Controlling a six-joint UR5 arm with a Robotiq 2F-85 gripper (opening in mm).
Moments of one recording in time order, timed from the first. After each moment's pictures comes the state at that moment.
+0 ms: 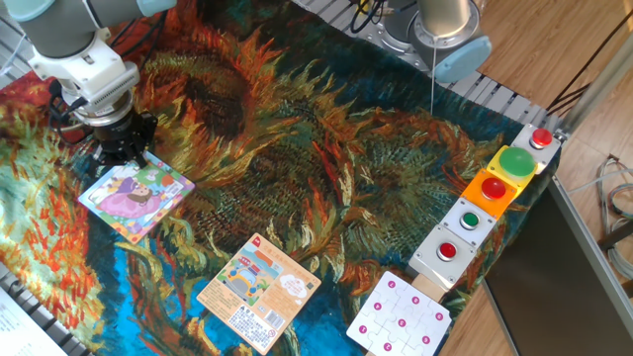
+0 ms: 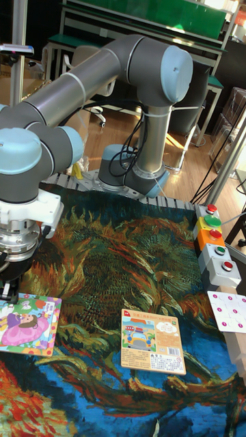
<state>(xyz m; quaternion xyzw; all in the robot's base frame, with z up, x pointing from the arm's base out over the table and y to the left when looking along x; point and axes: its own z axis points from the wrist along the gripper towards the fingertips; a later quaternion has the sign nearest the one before) 0.610 -0.200 0.009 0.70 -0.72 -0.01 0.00</state>
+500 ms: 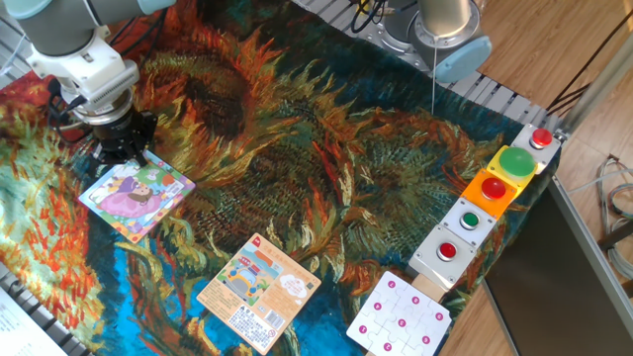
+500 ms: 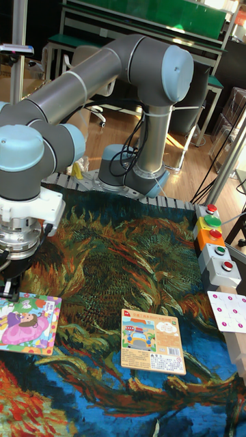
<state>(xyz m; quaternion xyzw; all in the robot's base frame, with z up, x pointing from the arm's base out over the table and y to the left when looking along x) 0.611 -0.202 0.011 0.70 -0.72 -0.01 0.00</state>
